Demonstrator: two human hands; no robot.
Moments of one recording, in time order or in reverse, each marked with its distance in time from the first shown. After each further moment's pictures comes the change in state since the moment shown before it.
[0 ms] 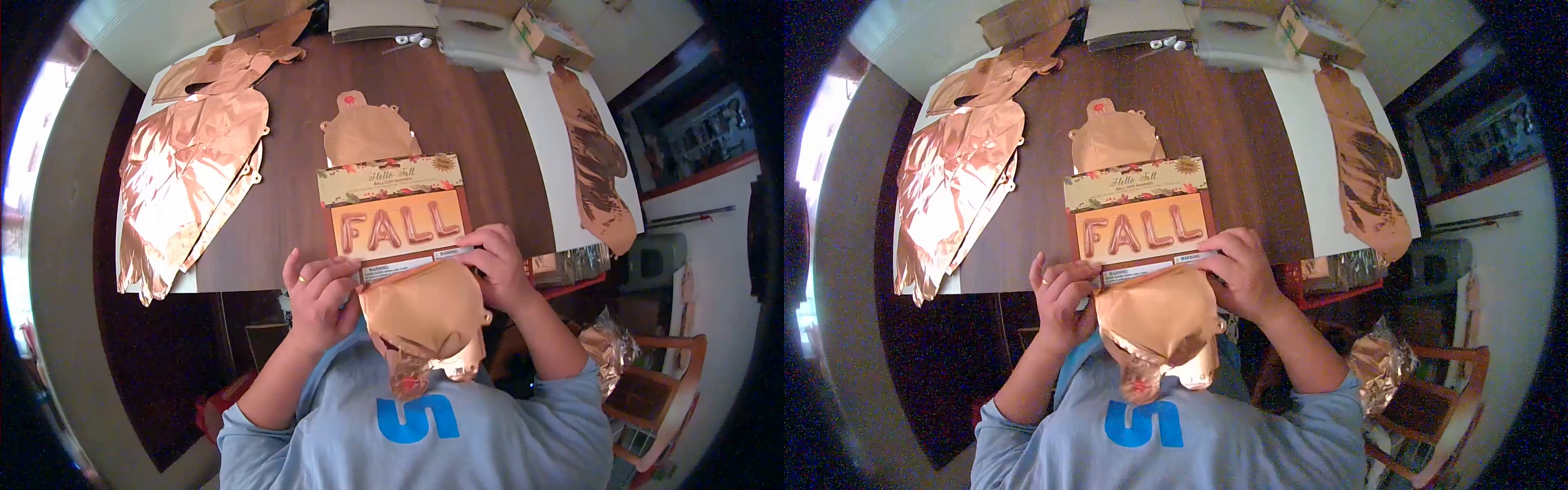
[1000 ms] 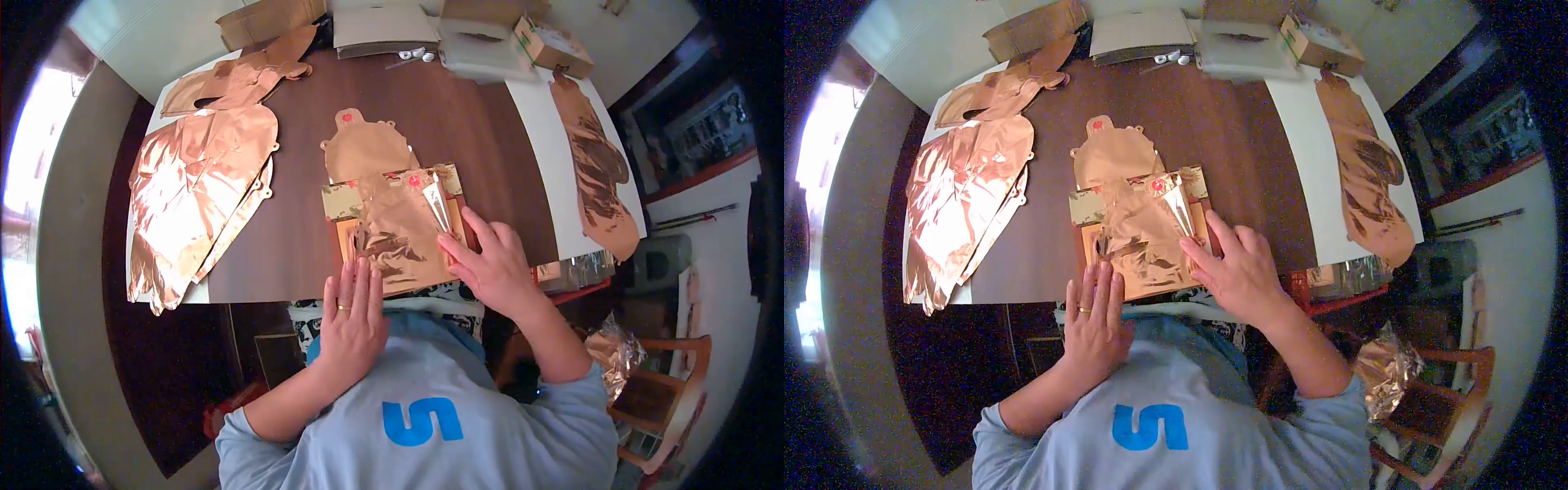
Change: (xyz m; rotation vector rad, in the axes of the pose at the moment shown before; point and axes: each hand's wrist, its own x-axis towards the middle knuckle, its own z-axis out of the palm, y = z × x) left_hand 0.000 0.045 -0.001 0.305 -0.422 -0.081; right_hand 0.024 -0.015 -0.005 -0.355 -0.183 0.108
